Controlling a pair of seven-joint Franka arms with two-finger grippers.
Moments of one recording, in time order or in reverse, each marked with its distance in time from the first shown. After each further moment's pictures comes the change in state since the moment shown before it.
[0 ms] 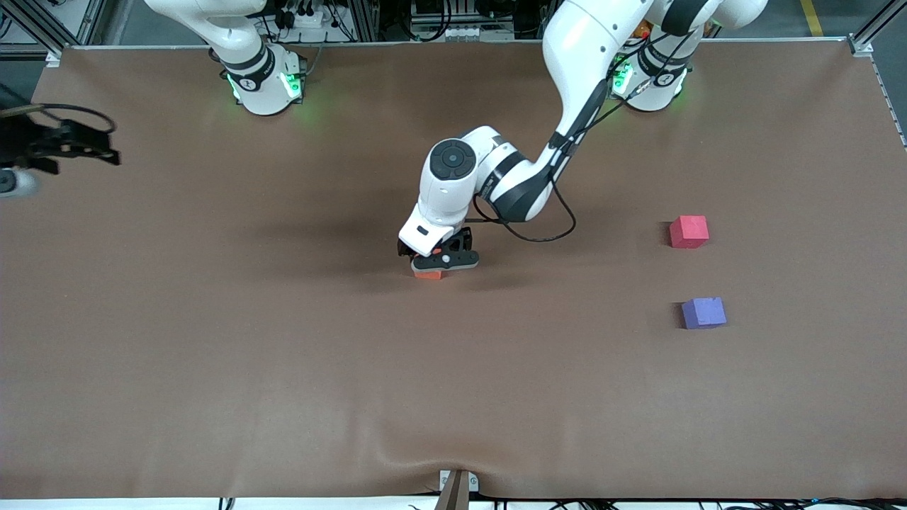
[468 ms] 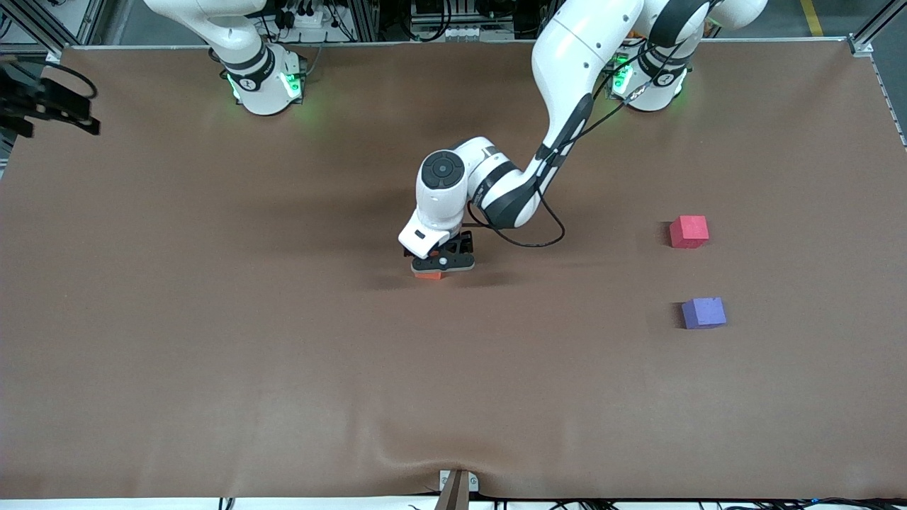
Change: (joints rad) left arm -0.015 0.060 0.000 -0.001 0.040 0.019 -0.001; right arm -0.018 -0.109 -0.034 -0.019 -0.030 -0.004 0.028
